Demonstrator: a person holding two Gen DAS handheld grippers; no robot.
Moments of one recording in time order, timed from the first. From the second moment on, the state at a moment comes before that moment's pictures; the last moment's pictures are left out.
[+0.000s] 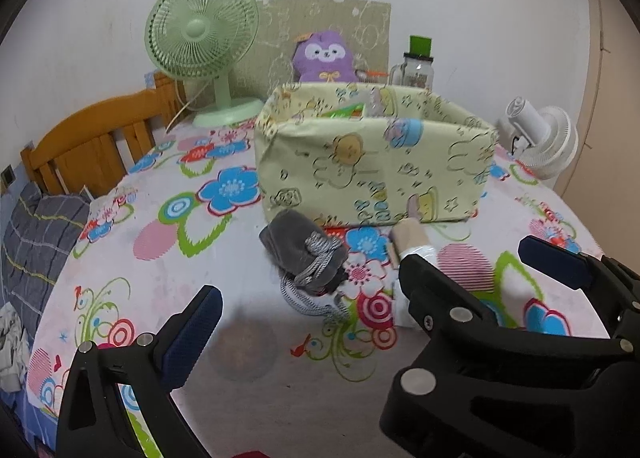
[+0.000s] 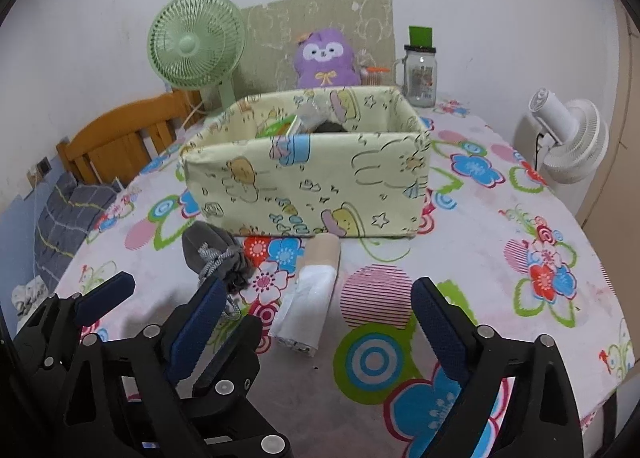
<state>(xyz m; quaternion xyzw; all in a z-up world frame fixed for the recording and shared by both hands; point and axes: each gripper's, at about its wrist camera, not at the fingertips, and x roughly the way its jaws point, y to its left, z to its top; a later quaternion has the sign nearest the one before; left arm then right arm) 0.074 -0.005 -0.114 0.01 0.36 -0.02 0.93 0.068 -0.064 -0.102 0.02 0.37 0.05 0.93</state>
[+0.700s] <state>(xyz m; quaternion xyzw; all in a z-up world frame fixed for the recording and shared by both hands) 0.102 -0.008 -0.143 0.05 0.41 0.00 0.91 0.106 -0.058 -0.140 0.01 0.43 0.06 0.90</state>
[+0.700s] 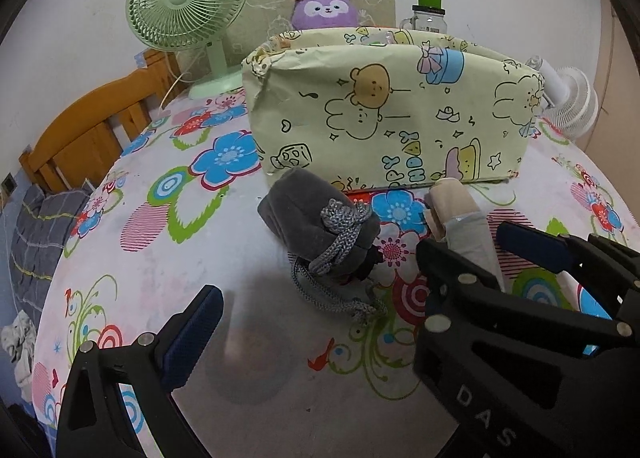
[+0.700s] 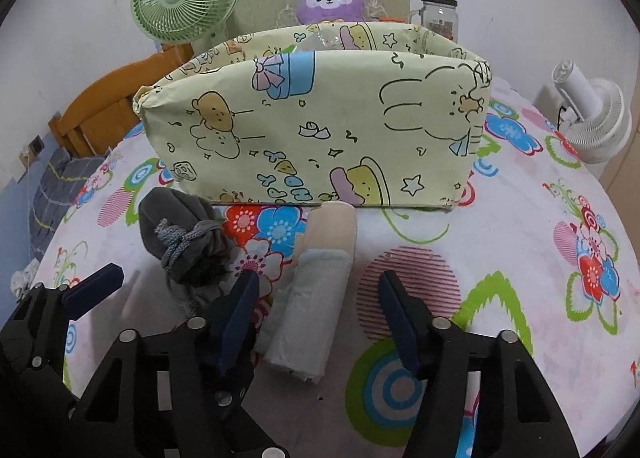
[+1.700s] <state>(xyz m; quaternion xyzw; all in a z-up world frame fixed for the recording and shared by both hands) 0.137 -0.012 -0.140 0.08 0.41 -0.02 0.91 0.119 -0.066 -0.128 0.02 0.41 0.07 0.91</state>
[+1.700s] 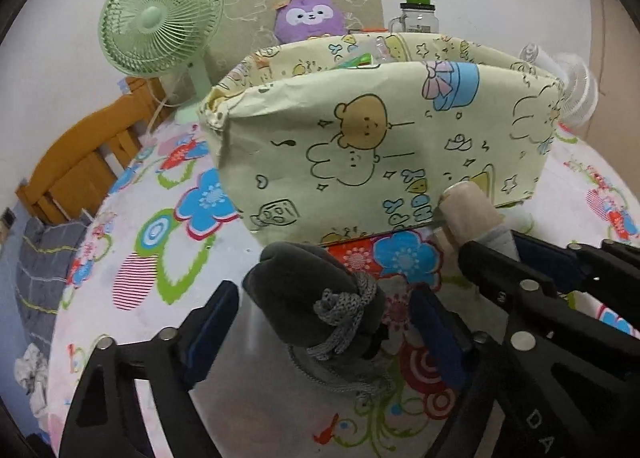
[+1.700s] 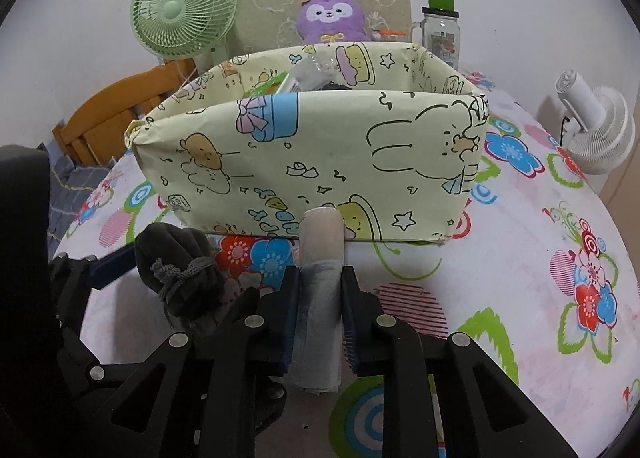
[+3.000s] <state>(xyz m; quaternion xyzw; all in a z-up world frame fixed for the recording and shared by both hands) 0.068 -0.039 -0.095 0.03 0.37 -0.06 0.93 0.052 -0.093 -0.082 0.04 0.36 0.06 0.93</state>
